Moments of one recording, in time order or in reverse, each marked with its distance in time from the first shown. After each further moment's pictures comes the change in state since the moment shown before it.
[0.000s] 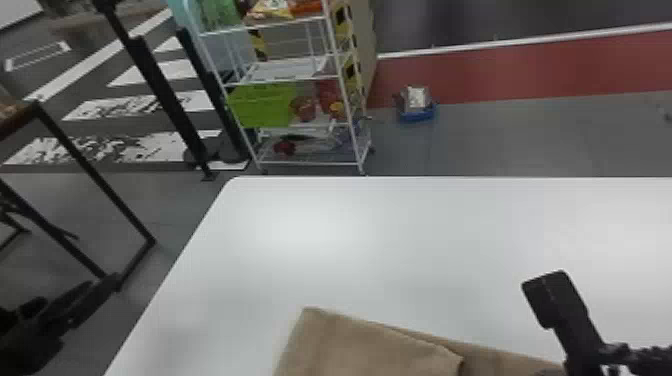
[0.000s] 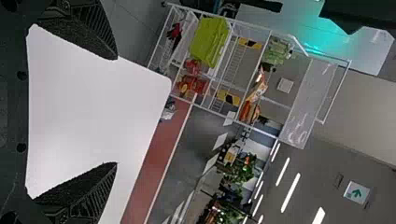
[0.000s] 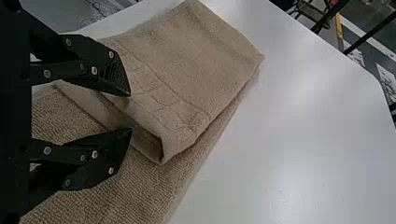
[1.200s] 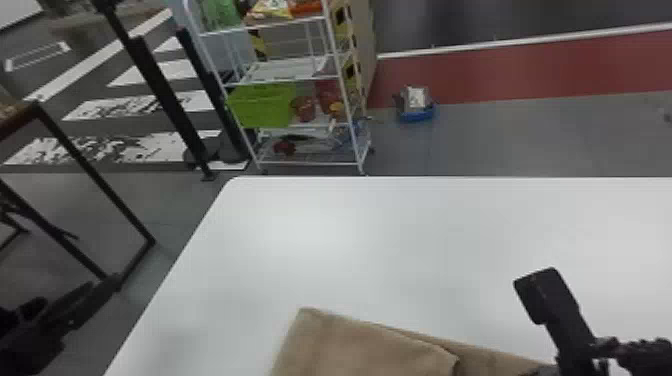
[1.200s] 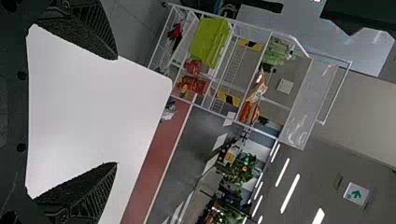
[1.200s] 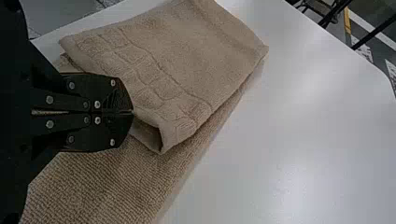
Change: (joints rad) left arm 0.001 -0.006 -0.001 -0.001 0.000 0.000 0.000; right arm -0.025 0.004 0.018 0.033 0.025 0.000 -0.004
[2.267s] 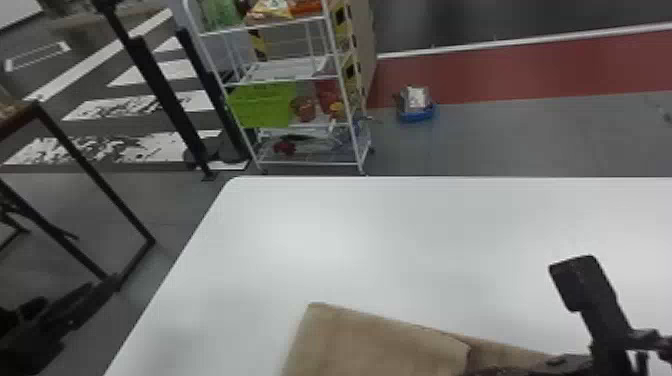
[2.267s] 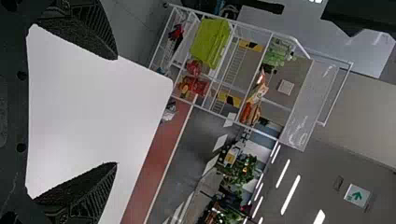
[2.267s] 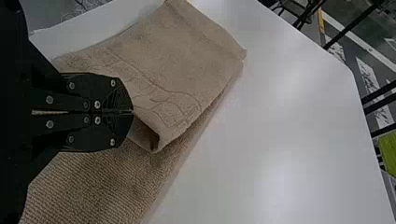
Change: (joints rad) left arm -0.001 -0.001 0.002 -0.005 -0.001 0.009 0.006; right arm 0.014 -0.009 -0.091 -0.055 -0.058 0.000 0.004
